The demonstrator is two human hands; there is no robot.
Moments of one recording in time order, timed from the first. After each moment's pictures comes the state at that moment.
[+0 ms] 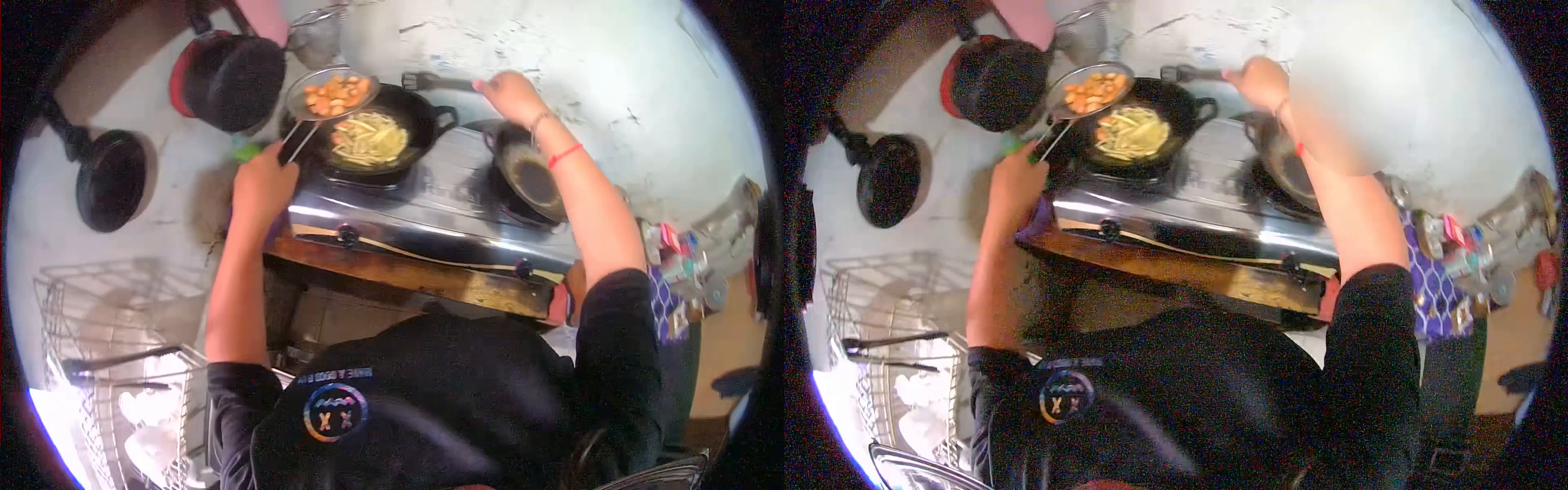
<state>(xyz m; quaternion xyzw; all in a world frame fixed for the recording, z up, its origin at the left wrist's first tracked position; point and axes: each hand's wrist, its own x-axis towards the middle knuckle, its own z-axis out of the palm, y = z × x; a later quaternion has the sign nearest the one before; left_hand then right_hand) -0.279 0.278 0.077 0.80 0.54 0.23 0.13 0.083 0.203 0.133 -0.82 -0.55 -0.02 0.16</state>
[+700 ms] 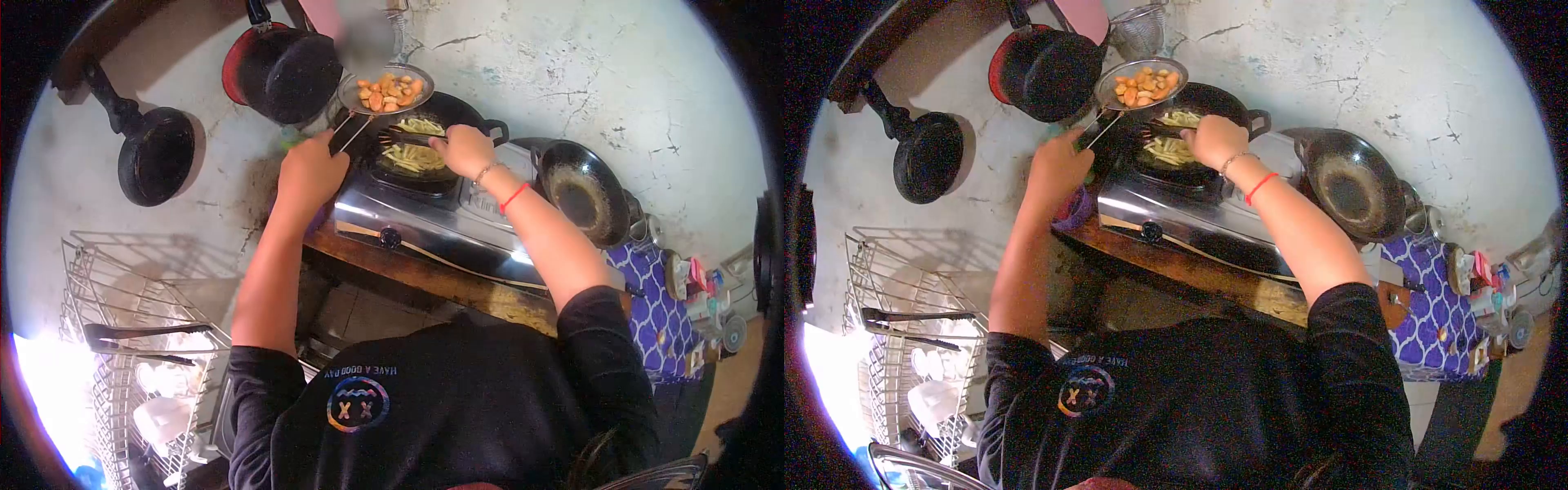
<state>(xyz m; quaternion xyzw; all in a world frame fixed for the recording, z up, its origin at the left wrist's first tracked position) -0.282 0.282 0.093 0.81 0.52 0.25 0.13 -0.027 0.260 0.038 -0.79 -0.60 -0.03 0.16</state>
